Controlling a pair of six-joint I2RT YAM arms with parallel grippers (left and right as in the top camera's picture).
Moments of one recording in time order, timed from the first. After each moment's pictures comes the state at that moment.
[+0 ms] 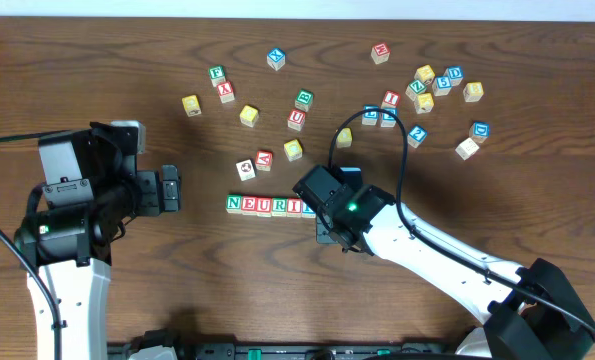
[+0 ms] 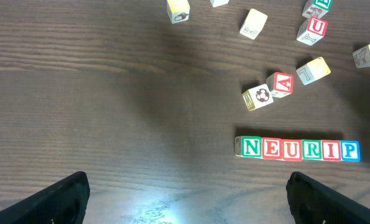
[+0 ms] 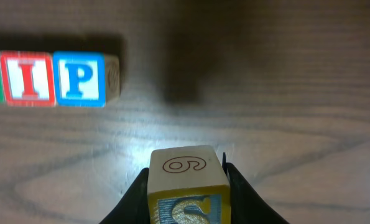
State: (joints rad) left arm 0.18 1.08 1.09 -0.96 0.20 0.12; right arm 0.81 1.63 1.06 -0.81 0.20 0.80
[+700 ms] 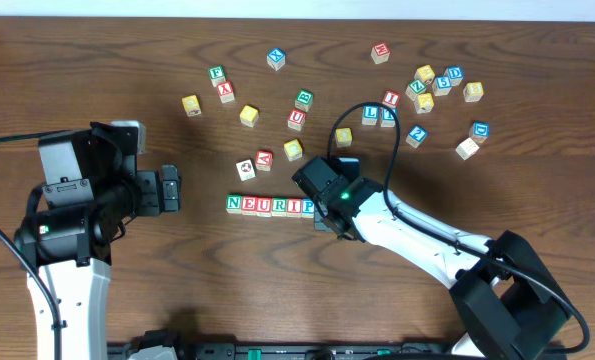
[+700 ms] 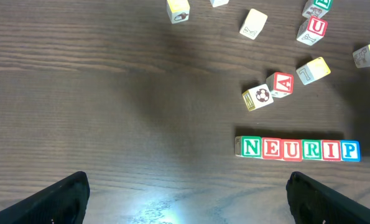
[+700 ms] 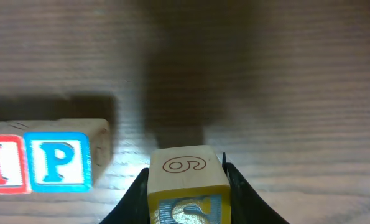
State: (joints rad) left arm 0.18 1.08 1.09 -0.96 0.20 0.12; right arm 0.76 1.75 1.06 -0.66 0.24 0.77
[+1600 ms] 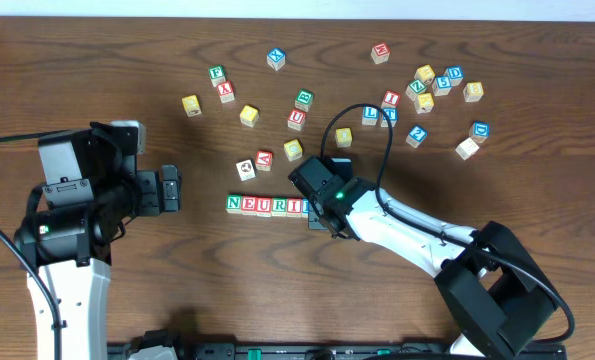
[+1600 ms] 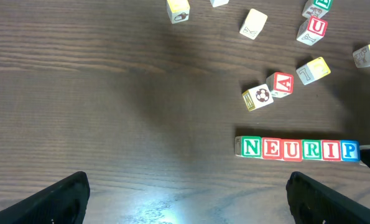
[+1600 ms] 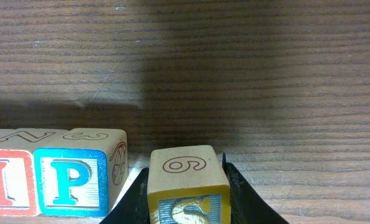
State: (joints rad) left arm 0.18 1.08 1.09 -0.96 0.20 0.12; right arm 0.76 1.80 1.06 -0.59 0.20 0.75
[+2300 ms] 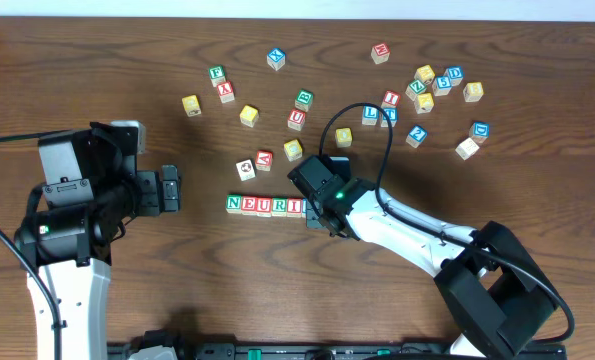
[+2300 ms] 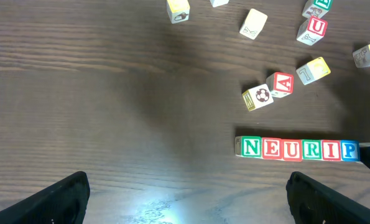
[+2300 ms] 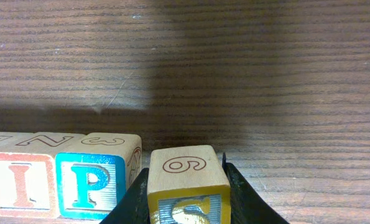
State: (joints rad) left arm 0.18 1.08 1.09 -0.96 0.20 0.12; right arm 0.76 1.80 1.06 -0.56 0.19 0.75
